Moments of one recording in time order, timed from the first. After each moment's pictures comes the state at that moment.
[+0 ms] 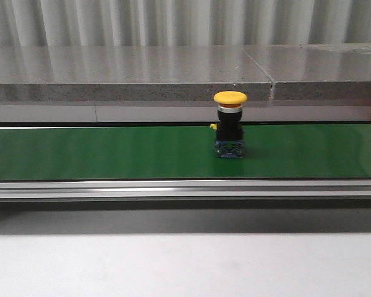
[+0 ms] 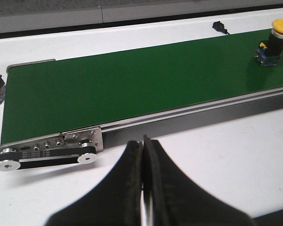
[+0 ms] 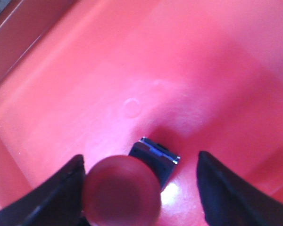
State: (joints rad) left arm -0.11 0.30 -0.58 -0.23 0.89 0.18; right arm -0.57 2.04 -1.54 0.25 0.57 0.14
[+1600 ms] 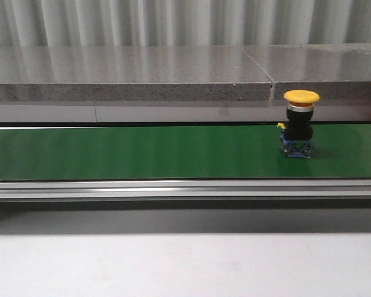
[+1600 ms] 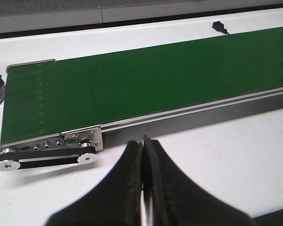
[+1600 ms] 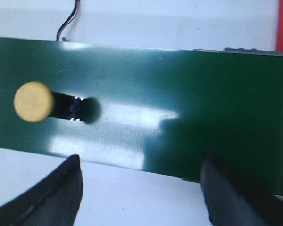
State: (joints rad) left arm -0.11 0.30 -0.58 -0.23 0.89 0.18; right arm -0.10 1.33 -1.25 0.24 1.07 -0.20
